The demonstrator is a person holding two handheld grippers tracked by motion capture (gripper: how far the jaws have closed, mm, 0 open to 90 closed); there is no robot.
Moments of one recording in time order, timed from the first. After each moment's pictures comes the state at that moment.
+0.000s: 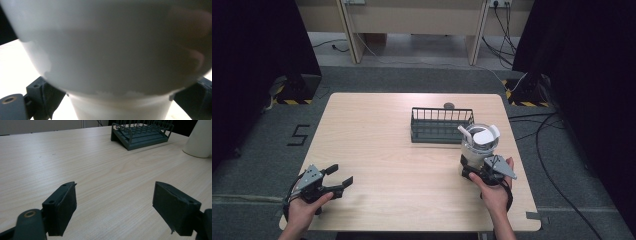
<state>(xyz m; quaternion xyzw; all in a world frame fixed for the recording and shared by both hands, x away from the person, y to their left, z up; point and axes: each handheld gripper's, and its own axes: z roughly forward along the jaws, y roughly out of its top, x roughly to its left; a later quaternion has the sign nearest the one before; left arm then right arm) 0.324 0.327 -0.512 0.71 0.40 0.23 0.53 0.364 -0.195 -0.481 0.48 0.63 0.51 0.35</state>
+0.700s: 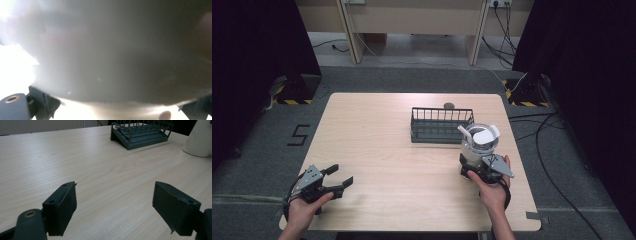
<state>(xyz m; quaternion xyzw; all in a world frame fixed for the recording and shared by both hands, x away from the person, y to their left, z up) 0.324 0.326 -0.512 0.71 0.40 0.23 0.53 0.371 -0.193 -0.488 0.47 0.63 0.51 0.35</state>
